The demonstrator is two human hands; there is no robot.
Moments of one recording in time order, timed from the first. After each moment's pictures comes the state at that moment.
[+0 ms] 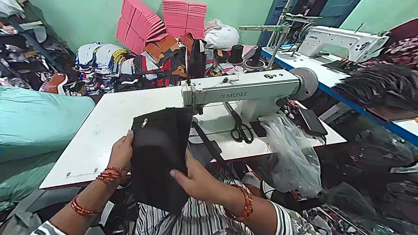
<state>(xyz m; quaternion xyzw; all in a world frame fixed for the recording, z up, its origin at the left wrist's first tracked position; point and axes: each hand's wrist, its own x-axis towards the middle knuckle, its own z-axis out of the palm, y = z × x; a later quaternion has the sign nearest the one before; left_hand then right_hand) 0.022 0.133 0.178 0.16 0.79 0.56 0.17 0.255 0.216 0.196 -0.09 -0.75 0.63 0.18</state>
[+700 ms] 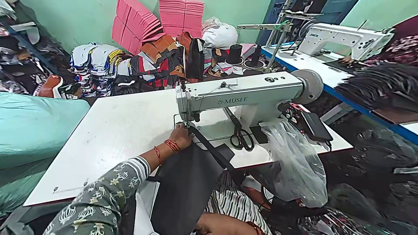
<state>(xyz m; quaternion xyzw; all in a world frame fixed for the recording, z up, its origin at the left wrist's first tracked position) 0.065 0.322 0.135 0.59 0.78 0.00 0.22 0.316 0.224 0.124 0.03 -0.79 0.61 -0.05</state>
